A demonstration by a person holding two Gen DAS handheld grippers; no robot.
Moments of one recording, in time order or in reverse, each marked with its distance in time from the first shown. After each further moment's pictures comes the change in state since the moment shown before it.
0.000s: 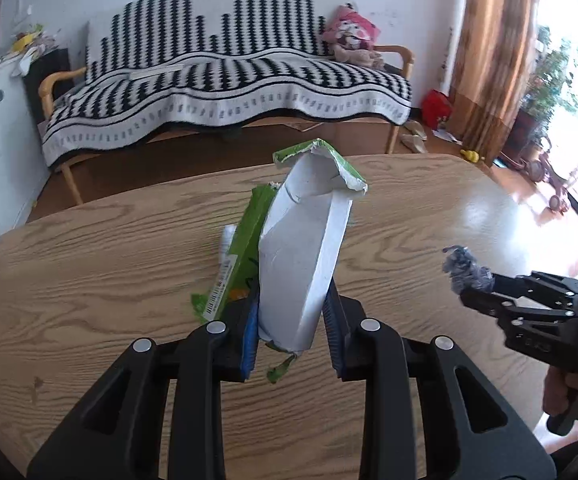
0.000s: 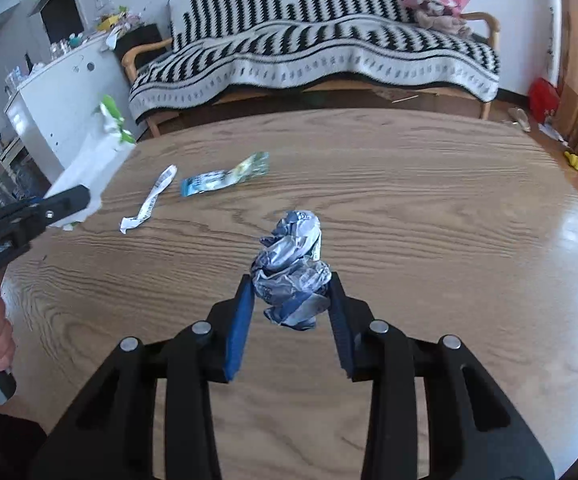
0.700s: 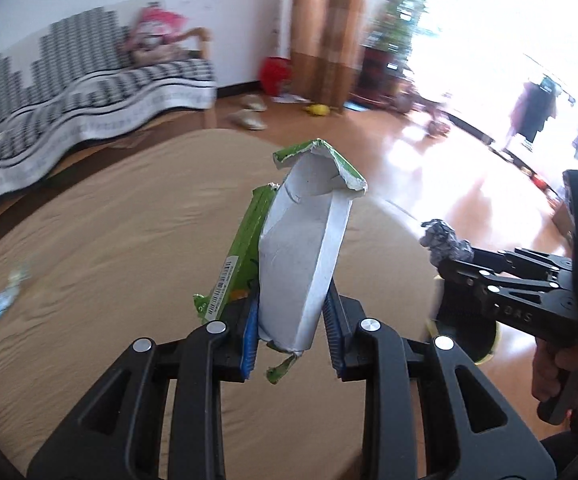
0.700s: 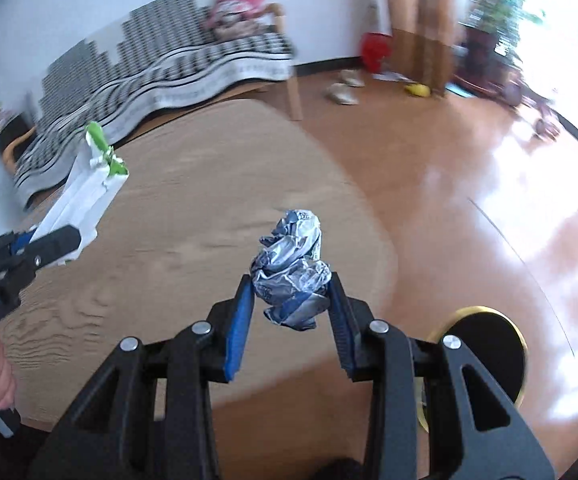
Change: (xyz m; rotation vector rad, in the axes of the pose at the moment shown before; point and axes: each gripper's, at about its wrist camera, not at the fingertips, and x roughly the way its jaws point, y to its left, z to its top) left arm -0.001 -0.343 -0.038 0.351 0.048 -0.407; right arm -0.202 -0.258 -0.163 0.402 -0.080 -0.357
